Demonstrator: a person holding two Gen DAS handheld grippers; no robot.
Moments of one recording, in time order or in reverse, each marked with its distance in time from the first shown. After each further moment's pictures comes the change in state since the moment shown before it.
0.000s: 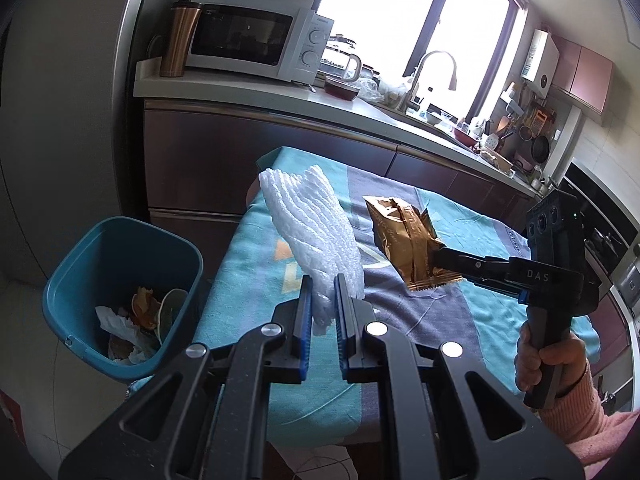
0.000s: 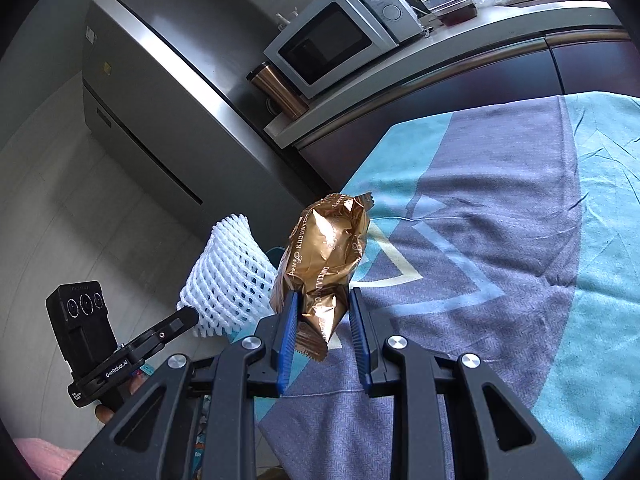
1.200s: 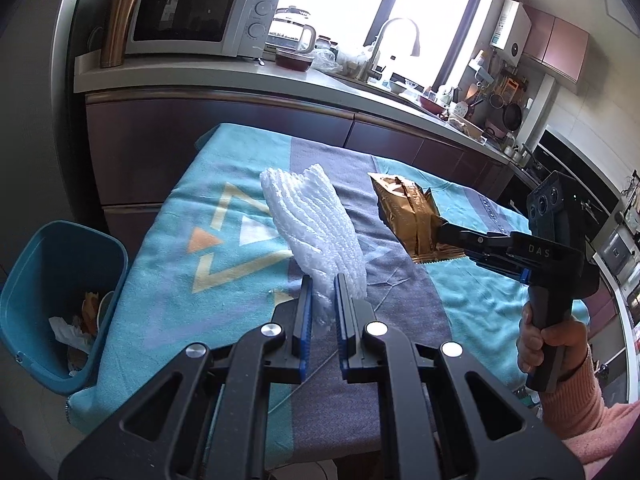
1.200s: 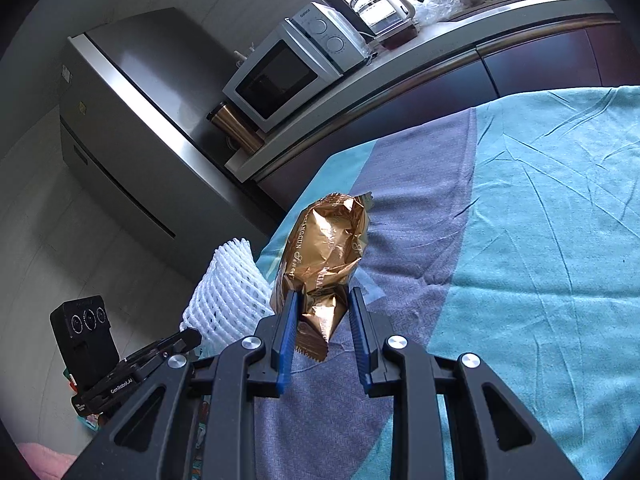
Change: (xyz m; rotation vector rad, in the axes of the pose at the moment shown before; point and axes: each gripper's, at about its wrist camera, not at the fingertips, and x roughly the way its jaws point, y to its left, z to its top) left arm 0.062 -0.043 -0.003 0.084 0.087 -0.105; right arm -0.056 -0.048 -0.012 0.086 -0.103 -0.090
